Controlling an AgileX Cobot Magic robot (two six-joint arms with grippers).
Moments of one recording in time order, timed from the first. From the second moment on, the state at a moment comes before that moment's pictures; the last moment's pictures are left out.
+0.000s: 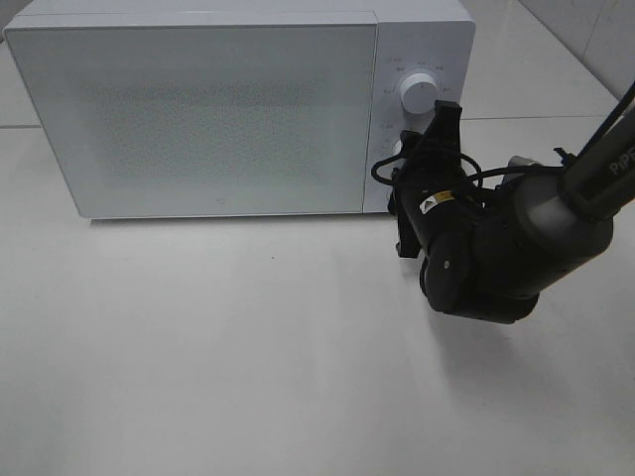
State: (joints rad) left arm 0.04 0.00 -0.50 -0.09 1.05 0.10; right arm 0.61 2.10 -0.79 0.67 -1.20 1.45
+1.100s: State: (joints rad) left arm 0.04 0.00 -0.50 -0.09 1.05 0.10; right arm 0.60 1.84 -0.58 0.51 -0.98 1.02
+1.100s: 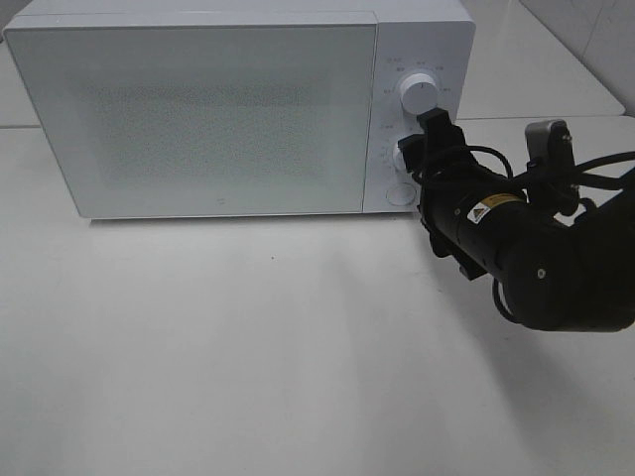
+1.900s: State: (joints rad) left arm 0.04 0.00 -0.50 -0.09 1.05 0.10; right arm 0.40 1.50 -0.65 0.29 0.03 0.02
